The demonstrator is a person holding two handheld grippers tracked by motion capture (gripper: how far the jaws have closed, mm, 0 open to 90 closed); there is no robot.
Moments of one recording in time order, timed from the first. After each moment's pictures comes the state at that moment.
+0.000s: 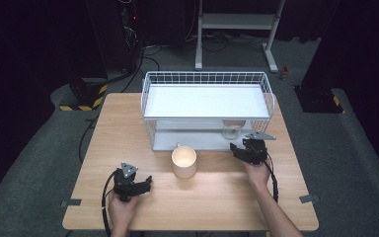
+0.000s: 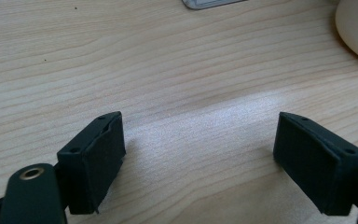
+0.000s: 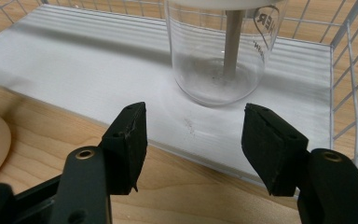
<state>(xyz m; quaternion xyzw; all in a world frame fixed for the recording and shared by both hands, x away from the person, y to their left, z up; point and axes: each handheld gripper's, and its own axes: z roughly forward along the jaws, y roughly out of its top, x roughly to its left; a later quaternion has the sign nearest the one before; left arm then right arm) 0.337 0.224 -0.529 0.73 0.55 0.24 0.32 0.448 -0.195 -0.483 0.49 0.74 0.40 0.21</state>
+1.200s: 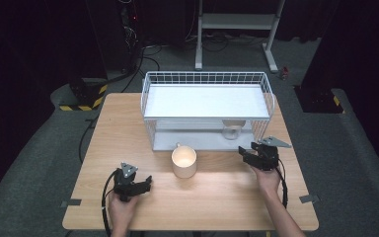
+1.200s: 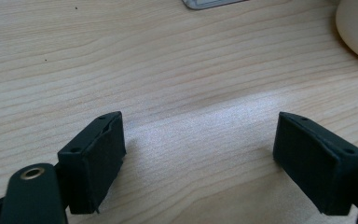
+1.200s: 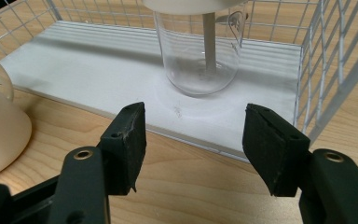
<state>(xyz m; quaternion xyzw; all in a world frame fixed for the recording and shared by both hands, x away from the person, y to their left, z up) 0.337 0.224 -0.529 0.73 0.55 0.24 0.32 0.423 -0.225 -0.476 0.49 0.73 0.43 0.21</state>
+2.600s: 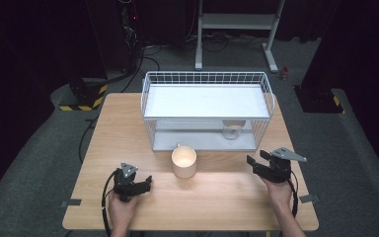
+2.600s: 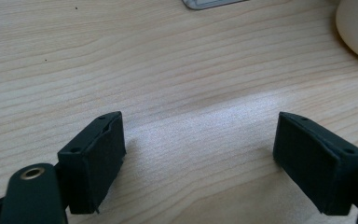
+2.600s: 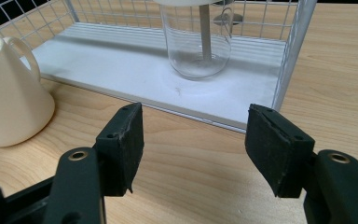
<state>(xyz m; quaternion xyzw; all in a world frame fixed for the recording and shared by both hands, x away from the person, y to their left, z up) 0.336 0.224 -0.529 0.73 0.55 0.24 0.32 0.384 -0.252 -0.474 0.48 0.72 0.45 0.21</state>
